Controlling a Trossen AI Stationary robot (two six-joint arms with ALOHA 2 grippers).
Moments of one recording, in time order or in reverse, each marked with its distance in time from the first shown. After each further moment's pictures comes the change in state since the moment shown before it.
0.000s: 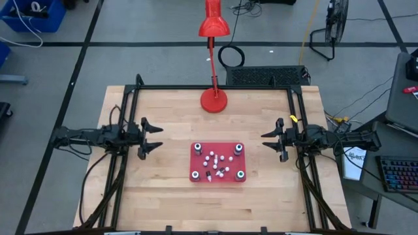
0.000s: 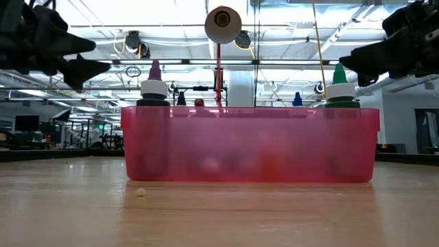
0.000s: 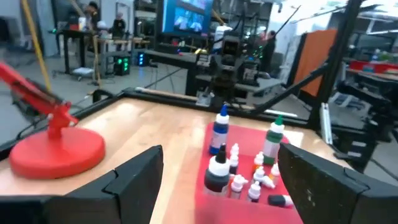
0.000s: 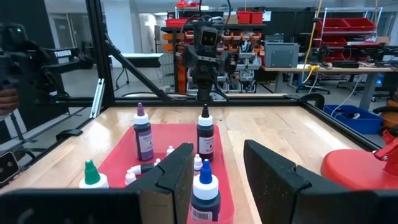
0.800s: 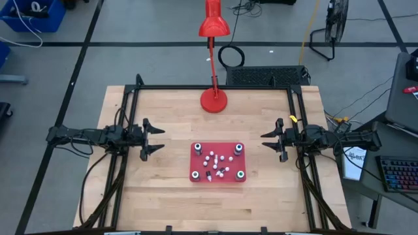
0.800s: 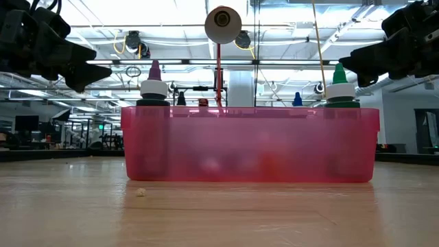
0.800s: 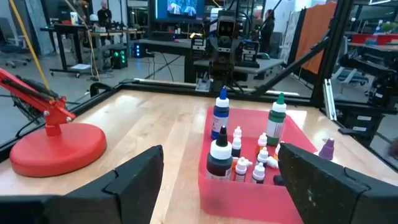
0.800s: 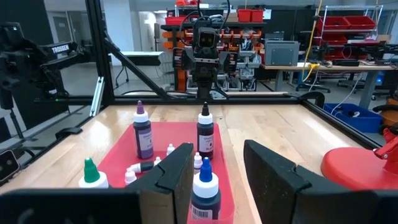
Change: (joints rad) left arm 0.001 0.097 -0.002 0.036 0.024 0.068; right arm 0.000 0.011 0.000 0.003 0.000 0.000
